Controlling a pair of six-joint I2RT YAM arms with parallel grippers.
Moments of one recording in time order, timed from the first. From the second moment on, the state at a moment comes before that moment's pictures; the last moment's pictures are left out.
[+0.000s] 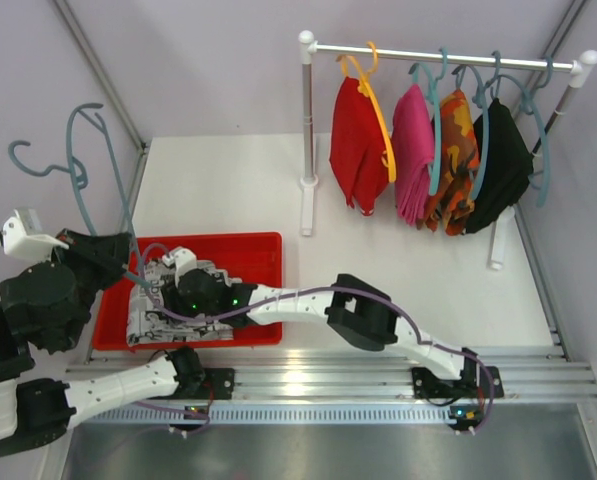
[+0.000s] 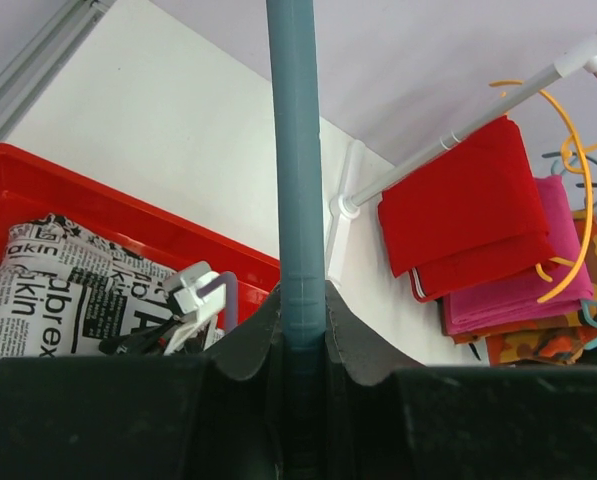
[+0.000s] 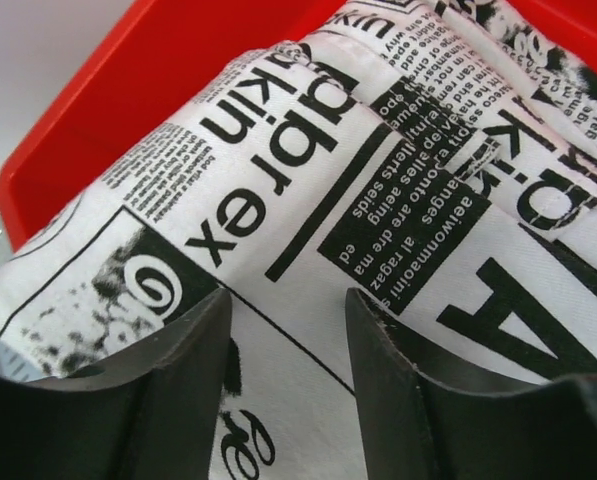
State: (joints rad) left arm -1.02 0.68 1.67 -1.37 -1.04 -0.97; right arm 1.34 2.44 1.97 0.06 0.15 0.53
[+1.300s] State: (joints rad) left arm -1.08 0.76 1.71 -1.36 -0.97 -0.76; right arm 1.24 2.28 1.89 -0.09 0.46 0.50
